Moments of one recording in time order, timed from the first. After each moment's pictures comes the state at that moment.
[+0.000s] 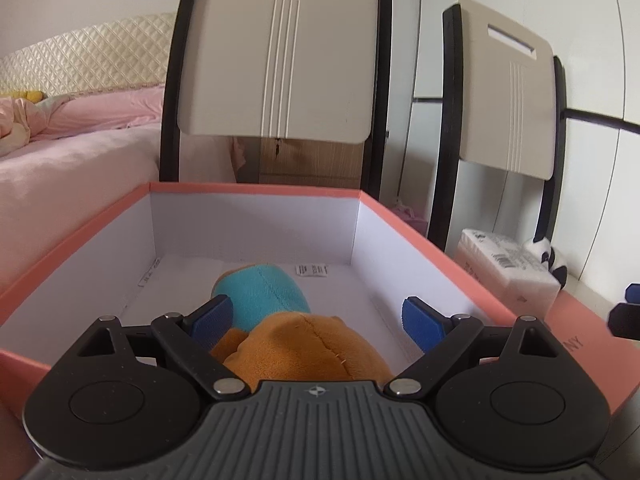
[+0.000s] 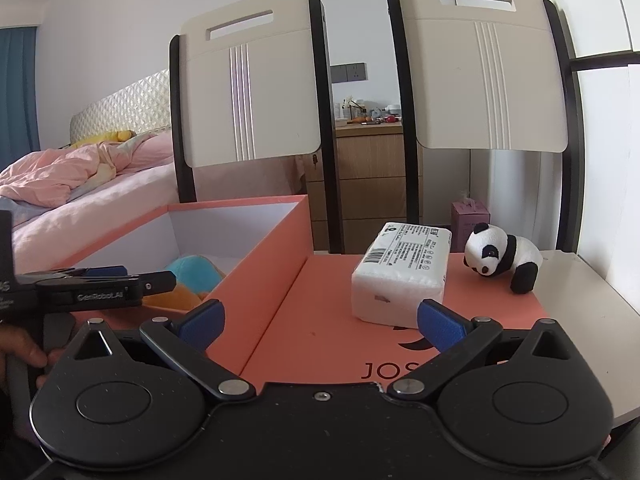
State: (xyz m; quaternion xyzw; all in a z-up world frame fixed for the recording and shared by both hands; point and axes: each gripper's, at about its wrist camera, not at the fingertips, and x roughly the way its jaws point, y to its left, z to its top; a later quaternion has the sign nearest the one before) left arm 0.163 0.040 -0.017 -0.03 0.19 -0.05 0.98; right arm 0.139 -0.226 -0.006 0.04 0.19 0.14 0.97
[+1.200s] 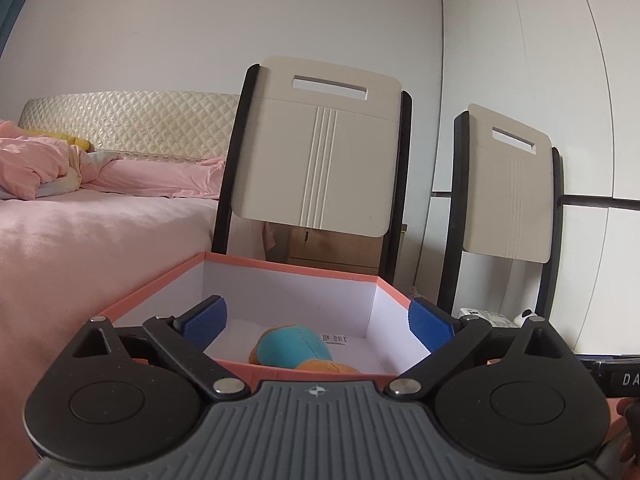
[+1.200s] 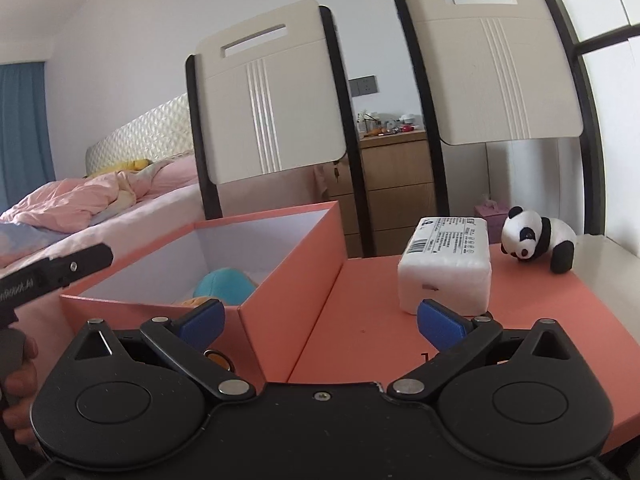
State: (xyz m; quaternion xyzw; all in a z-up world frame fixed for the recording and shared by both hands) left arm 0.080 0.056 -0.001 -0.06 0.06 -0.01 1.00; right arm 0.131 -0.208 -0.028 0.09 0.16 0.16 0.97
